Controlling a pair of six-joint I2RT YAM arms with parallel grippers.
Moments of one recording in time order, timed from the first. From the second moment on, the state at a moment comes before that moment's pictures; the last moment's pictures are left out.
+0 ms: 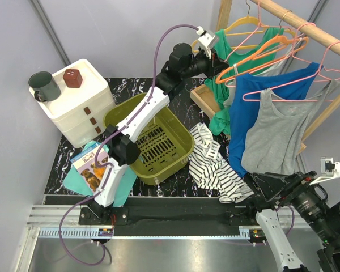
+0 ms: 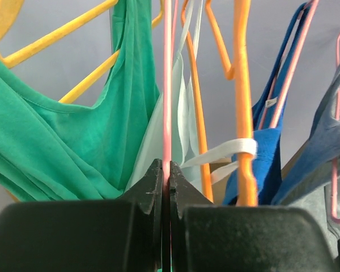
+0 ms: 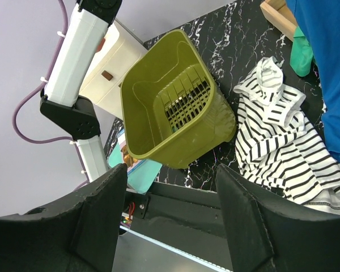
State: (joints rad) left arm -0.69 2.31 2.55 -0.16 0.46 -0.18; right arm 0.11 0.41 1.54 -1.28 -0.34 0.63
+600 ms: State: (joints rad) left arm -0.69 2.33 2.49 -0.16 0.45 -0.15; right arm 0.10 0.40 1.39 -1.24 -0.36 0.63
